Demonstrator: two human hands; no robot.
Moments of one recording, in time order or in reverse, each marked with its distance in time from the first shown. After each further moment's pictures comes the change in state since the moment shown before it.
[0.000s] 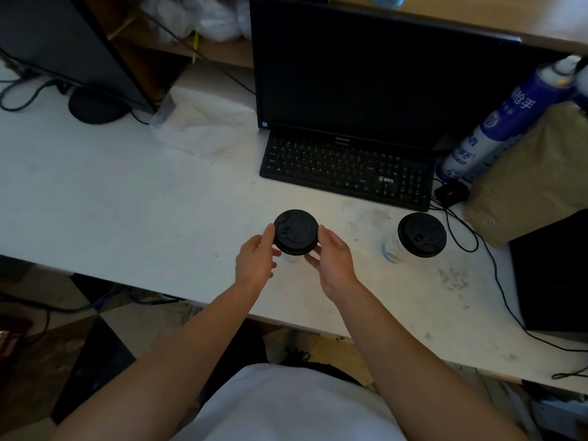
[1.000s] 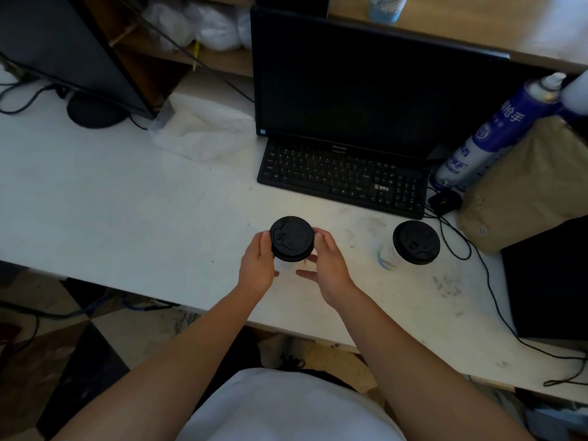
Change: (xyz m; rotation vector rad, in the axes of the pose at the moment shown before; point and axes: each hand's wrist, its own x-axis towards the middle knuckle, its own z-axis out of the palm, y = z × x) left_hand -0.004 0.002 0.006 0.013 -0.070 0.176; right_hand -0.009 -0.008 -0.003 -0.182 -0.115 -0.040
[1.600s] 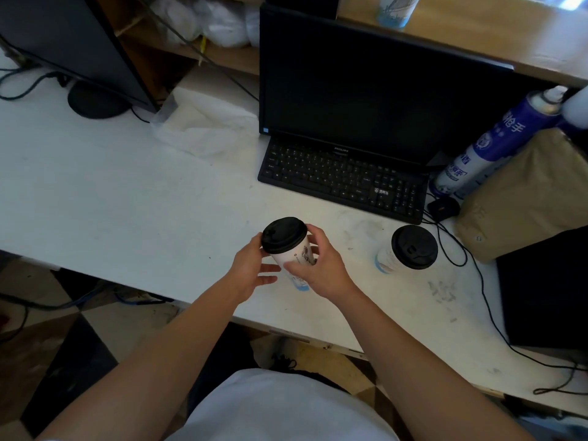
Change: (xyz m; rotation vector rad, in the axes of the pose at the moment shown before) left_hand 0.010 0.001 -0.015 -0.375 -0.147 -0.393; right_hand -0.002 0.000 -0.015 -0.524 -0.160 -0.295
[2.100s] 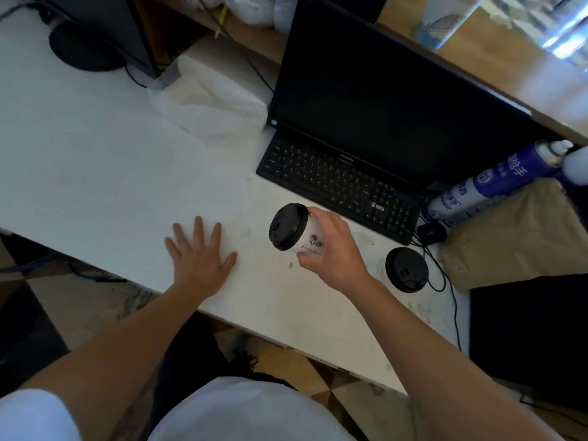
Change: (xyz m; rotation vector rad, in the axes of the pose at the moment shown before) left_hand 0.072 -0.059 -0.076 1.393 0.398 0.374; right_hand 0.023 -0.034 -0.033 -0.552 0.030 -0.196
